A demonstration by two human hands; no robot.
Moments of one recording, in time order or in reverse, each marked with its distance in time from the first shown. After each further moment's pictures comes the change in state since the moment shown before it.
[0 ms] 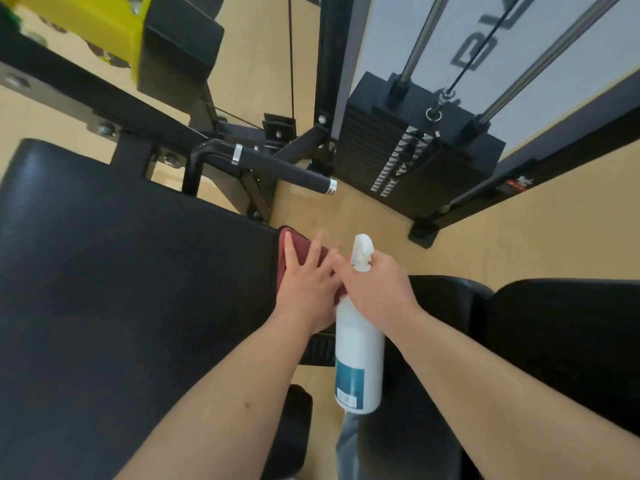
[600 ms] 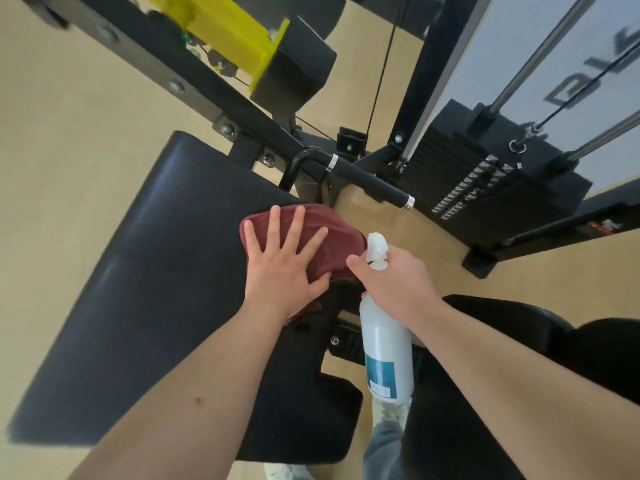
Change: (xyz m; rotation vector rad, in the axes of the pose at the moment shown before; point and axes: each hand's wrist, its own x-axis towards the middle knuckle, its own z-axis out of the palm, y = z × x) left_hand -0.096 -0.118 0.000 -0.054 0.182 -0.463; right_hand -0.016 -0.061 0.042 -0.197 -0.158 -0.167
